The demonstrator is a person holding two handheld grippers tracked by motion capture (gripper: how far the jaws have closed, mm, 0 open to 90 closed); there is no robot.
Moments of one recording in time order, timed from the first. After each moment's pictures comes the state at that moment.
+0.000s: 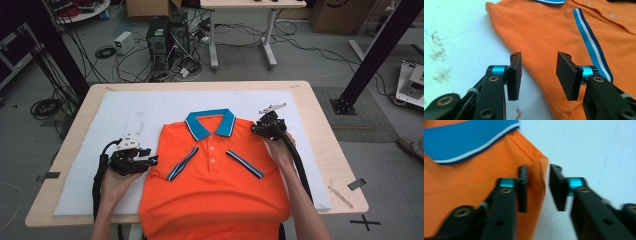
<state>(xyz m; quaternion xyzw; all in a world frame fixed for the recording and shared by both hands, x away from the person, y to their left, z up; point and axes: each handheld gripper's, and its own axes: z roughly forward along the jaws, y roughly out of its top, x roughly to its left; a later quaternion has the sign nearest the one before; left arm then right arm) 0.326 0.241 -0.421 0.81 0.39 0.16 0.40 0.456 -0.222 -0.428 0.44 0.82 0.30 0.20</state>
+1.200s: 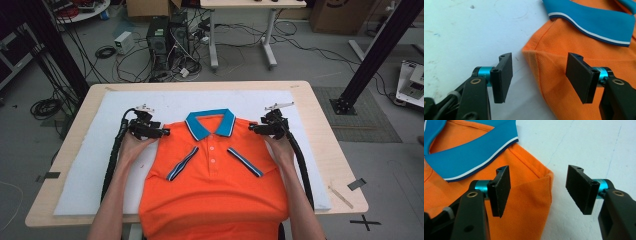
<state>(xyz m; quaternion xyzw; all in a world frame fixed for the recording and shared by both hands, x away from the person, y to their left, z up) 0.461 0.227 -0.437 0.81 0.41 0.11 0.40 0.462 -0.236 -0.431 0.46 0.79 0.37 0.16</state>
